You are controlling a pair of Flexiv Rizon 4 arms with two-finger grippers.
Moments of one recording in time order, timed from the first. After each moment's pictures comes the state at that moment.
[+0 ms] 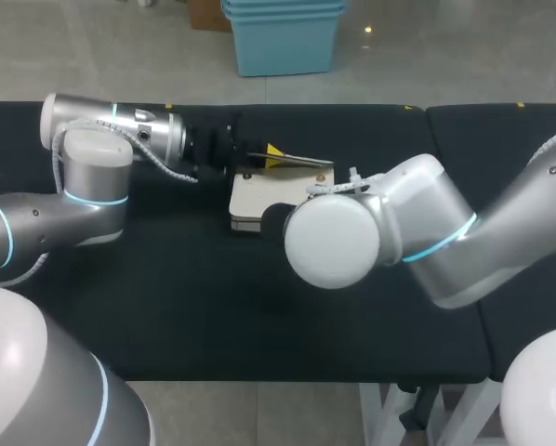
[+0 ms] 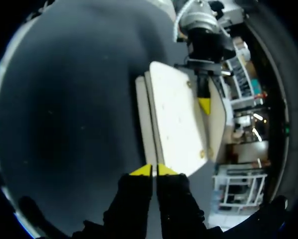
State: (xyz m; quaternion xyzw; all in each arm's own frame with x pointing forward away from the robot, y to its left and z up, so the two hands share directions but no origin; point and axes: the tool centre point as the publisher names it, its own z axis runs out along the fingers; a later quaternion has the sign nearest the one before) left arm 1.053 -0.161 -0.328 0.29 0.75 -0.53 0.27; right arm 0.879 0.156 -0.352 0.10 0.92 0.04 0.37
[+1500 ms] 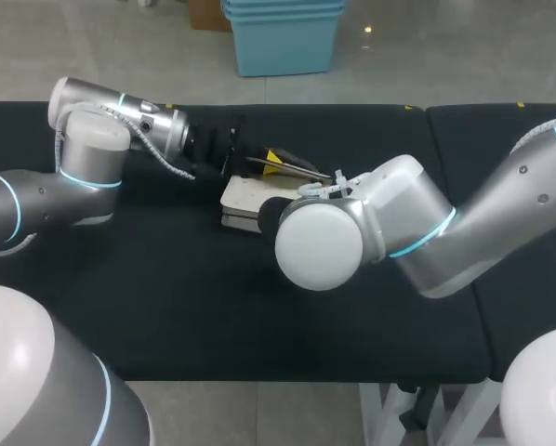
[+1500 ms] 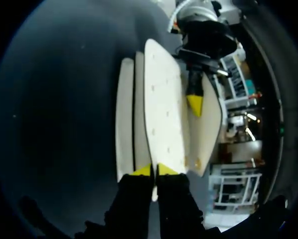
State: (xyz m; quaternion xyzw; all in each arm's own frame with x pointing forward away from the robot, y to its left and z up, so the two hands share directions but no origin) left arm 1.046 -0.161 -0.344 0.33 0.74 -0.54 0.21; right arm 0.922 0.158 -0.370 0.10 0.91 0.03 0.40
